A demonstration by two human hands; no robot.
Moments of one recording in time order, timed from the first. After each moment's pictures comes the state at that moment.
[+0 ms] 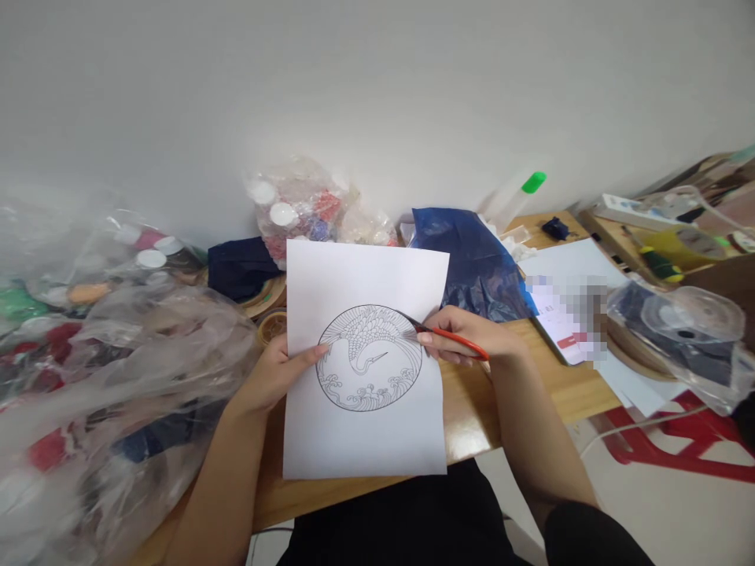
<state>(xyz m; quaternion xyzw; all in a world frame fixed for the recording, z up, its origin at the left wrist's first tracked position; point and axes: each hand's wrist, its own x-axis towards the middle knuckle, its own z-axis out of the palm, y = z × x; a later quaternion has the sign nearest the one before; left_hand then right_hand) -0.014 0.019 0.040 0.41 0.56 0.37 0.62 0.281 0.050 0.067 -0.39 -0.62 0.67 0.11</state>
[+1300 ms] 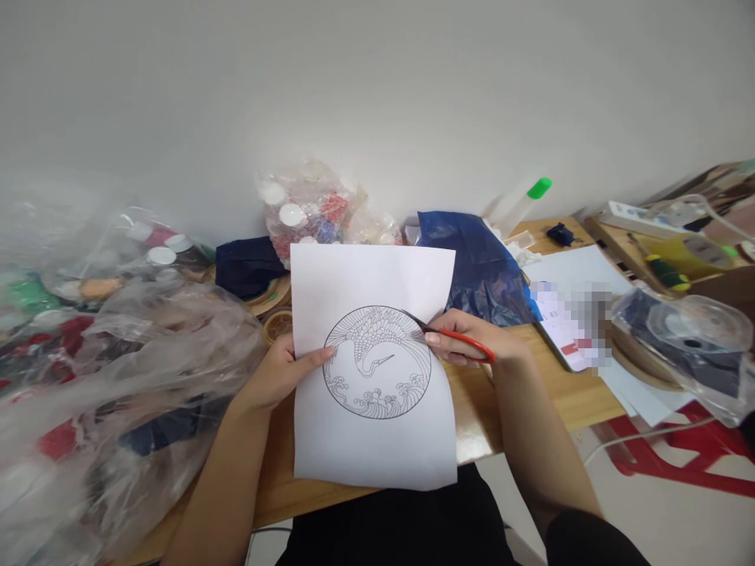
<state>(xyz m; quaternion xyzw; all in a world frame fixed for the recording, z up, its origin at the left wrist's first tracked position) -0.013 0.019 0.045 0.45 0.55 0.35 0.62 0.284 0.050 0.060 -0.32 -0.64 0.68 0.16</state>
